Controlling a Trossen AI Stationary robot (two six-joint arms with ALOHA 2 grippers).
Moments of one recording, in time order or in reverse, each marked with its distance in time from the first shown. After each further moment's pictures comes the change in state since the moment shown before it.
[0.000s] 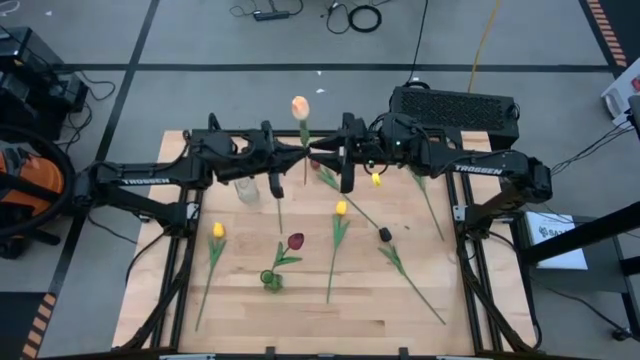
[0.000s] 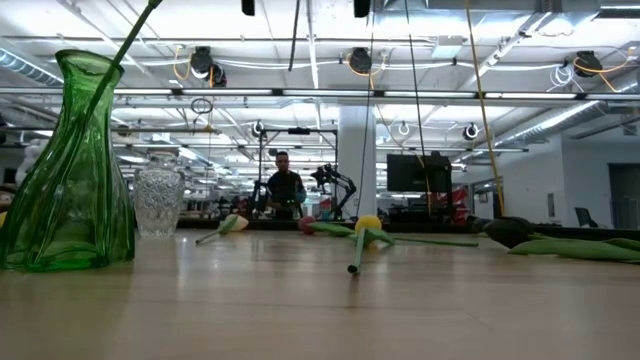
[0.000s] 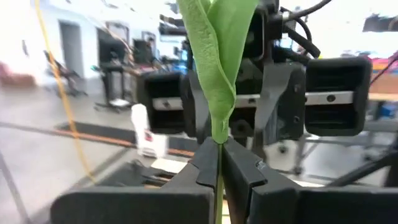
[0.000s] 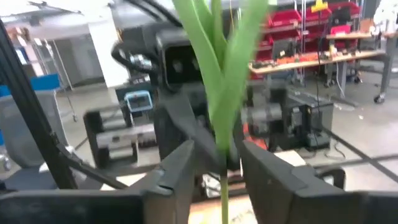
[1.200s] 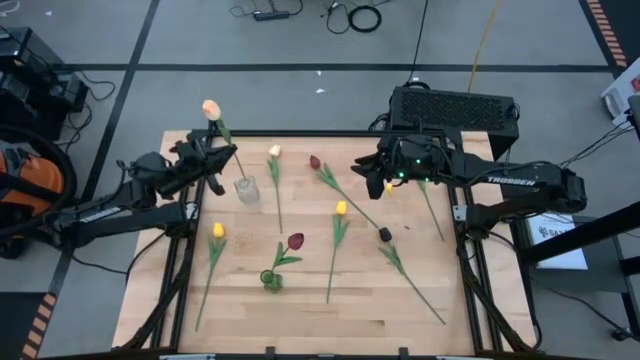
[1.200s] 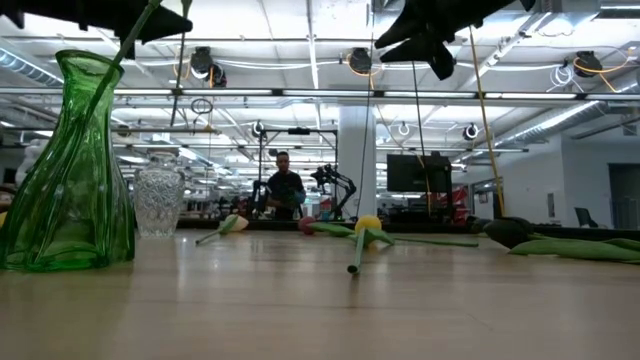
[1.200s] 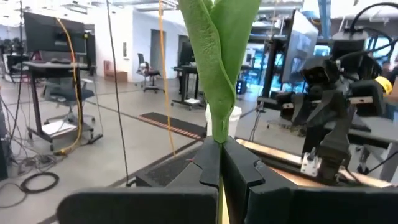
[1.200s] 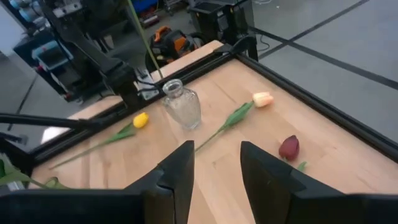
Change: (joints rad) left arm 0.203 -0.792 -0.513 -0.287 -0.127 -0.046; right arm -0.015 -0.309 -0.380 -0.316 0.240 0.240
